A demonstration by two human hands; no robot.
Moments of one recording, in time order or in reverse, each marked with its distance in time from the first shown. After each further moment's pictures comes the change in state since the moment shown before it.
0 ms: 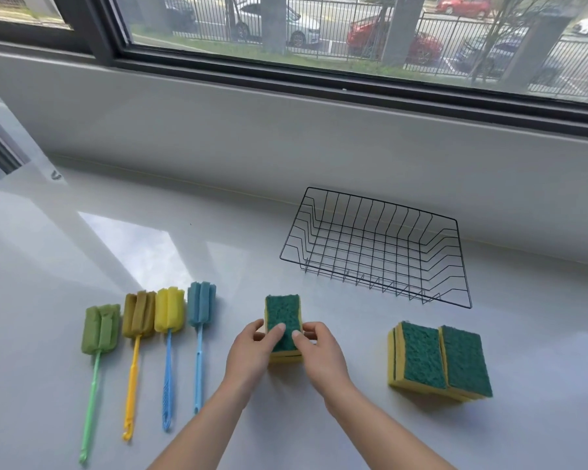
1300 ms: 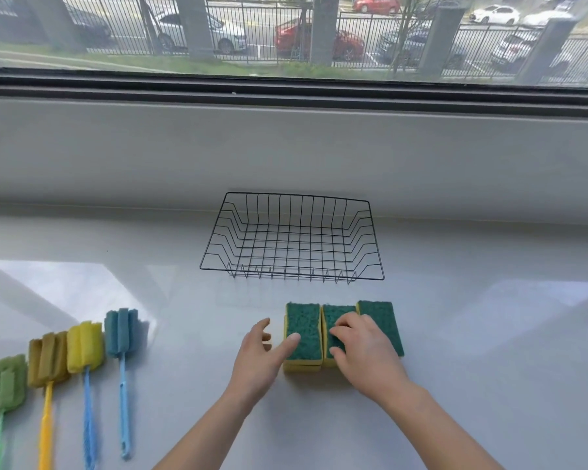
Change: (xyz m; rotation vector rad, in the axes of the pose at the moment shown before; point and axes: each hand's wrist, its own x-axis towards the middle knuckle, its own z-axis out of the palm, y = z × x) left_hand -0.039 0.023 0.111 0.219 -0.232 0.166; right_hand -0.034 0.053 -0.178 -0.847 0.159 -0.374
